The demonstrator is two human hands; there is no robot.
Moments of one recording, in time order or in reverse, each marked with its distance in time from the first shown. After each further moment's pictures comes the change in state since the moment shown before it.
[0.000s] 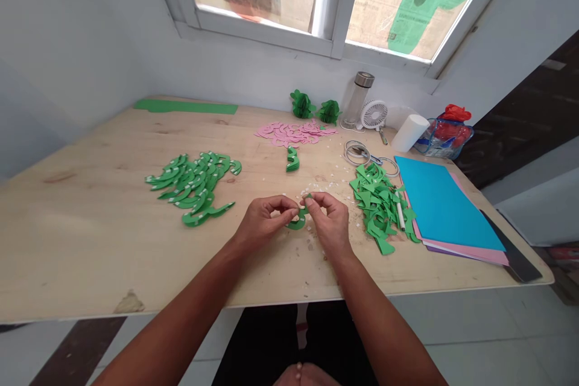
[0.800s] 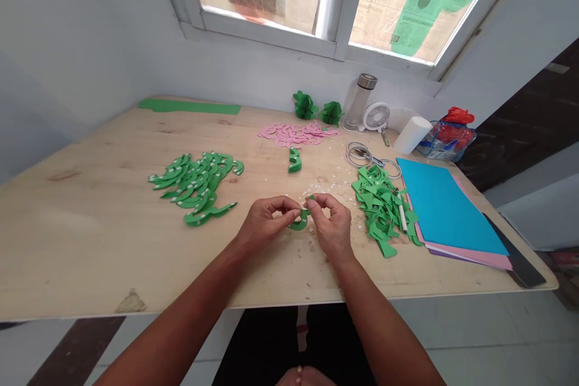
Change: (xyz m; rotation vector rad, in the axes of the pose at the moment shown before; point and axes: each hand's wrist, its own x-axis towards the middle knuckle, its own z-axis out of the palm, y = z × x) left_hand -0.001 0.002 -0.001 0.058 0.007 0.040; right_hand -0.002 0.002 0.001 -0.068 0.034 -0.070
